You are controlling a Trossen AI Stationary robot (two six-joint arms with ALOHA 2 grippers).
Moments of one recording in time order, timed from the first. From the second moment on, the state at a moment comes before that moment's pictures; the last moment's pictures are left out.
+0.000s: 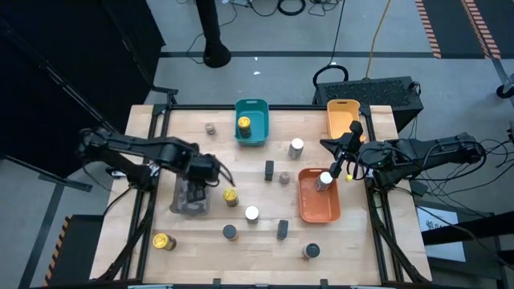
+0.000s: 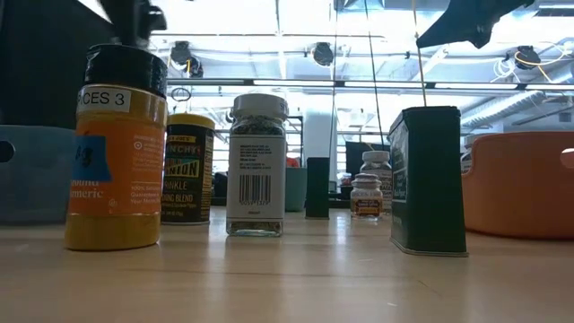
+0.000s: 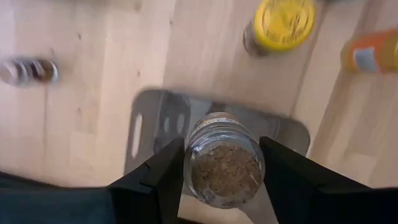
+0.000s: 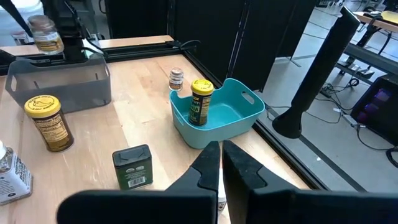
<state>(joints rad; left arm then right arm) -0.18 1.42 1.41 -1.44 -0.11 -0.41 0.18 0.74 0.78 -0.50 0.68 0.22</state>
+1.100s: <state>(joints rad) 0.00 1.18 0.71 -0.83 -0.13 -0.41 0.18 0.77 0.78 -0.47 0.68 0.22</state>
